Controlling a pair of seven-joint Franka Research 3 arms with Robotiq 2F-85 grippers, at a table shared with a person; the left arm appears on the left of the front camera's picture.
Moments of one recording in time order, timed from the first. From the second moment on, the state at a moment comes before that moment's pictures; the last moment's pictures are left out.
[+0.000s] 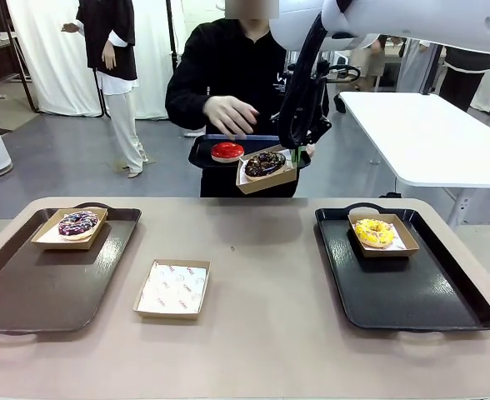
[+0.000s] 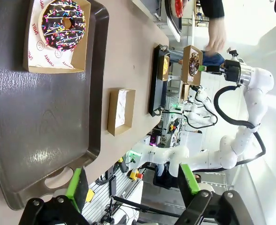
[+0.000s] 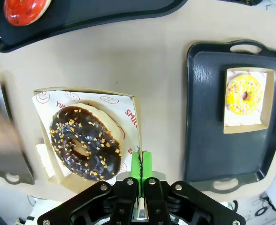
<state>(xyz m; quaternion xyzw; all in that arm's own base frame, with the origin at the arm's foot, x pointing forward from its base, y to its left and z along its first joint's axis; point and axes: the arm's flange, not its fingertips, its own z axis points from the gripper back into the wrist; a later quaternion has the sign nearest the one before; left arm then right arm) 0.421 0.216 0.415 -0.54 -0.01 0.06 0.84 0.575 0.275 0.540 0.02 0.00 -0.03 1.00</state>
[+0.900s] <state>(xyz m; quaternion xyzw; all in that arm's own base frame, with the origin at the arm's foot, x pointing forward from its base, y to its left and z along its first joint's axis) 0.421 0.216 0.415 -0.54 -0.01 0.06 0.84 0.575 0.275 0.540 0.02 0.00 -0.03 1.00</state>
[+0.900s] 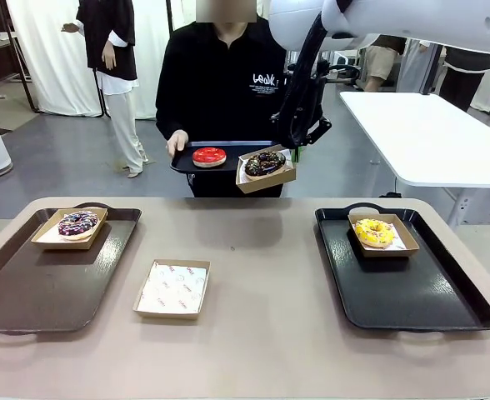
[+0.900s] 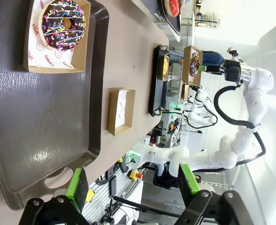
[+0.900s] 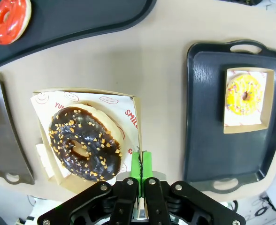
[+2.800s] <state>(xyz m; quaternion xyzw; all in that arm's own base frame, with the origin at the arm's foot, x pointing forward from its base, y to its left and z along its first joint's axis) 0.364 -0.126 0.463 -0.17 0.03 -0.18 0.97 0.480 0.047 0.463 -0.01 0.03 0.00 1.00</state>
